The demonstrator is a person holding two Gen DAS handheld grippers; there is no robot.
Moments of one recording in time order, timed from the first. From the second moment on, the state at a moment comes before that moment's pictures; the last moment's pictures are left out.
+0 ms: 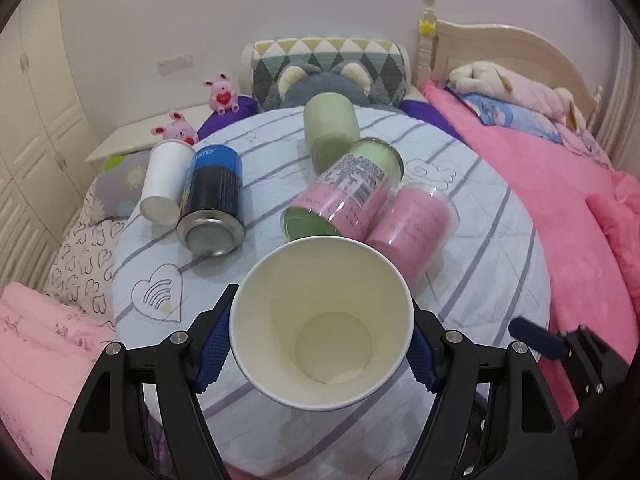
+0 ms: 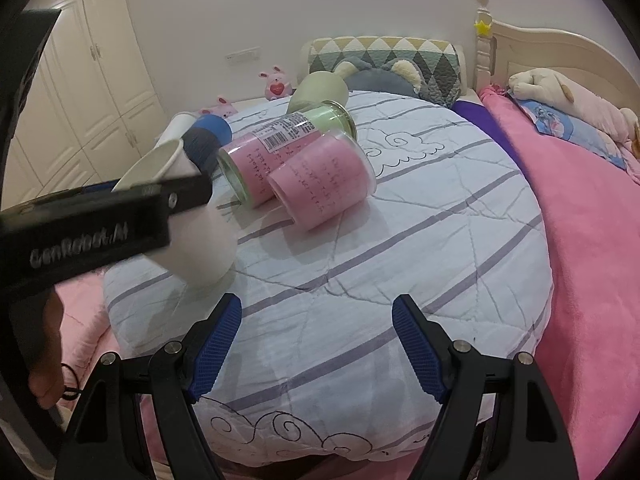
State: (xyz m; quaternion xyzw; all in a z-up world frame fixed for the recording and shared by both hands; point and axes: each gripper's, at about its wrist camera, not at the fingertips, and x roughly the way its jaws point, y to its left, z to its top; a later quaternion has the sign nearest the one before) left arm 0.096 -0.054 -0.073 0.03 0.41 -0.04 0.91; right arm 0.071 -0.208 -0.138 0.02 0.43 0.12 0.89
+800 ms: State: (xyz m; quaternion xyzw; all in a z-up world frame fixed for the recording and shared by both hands) left arm 0.076 -0.040 -0.074 0.04 0.41 -0.06 0.91; right arm 0.062 -0.192 -0.131 0.00 0.43 0.11 0.90
